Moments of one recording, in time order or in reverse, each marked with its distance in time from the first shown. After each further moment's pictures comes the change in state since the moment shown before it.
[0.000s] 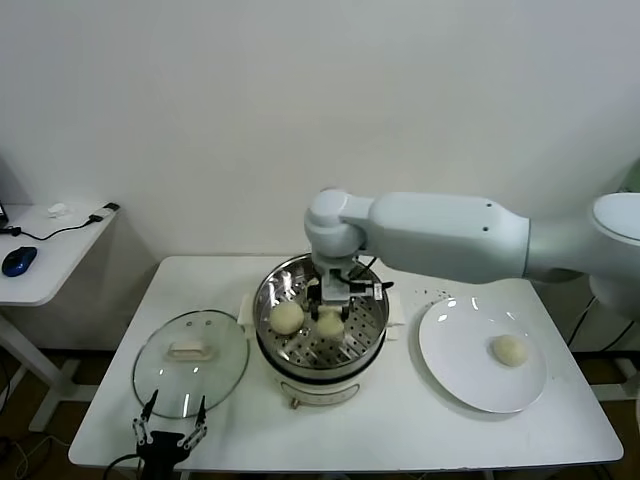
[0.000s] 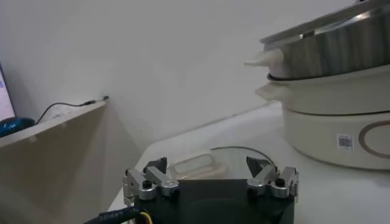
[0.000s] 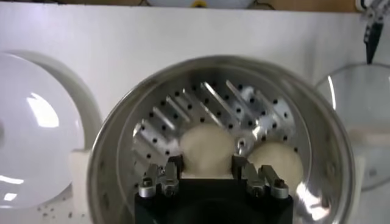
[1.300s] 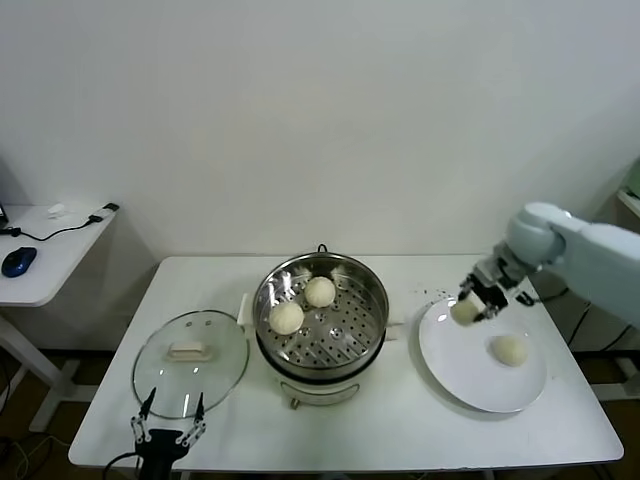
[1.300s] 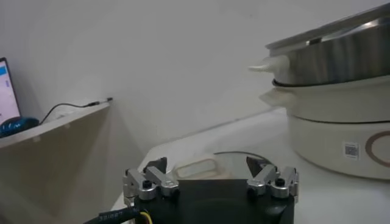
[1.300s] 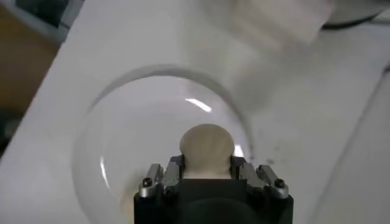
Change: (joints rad) left arm -0.006 -0.003 -0.002 0.000 -0.022 -0.008 -0.003; right arm -0.010 -0.594 0.065 -0.056 0.097 -0.305 0.065
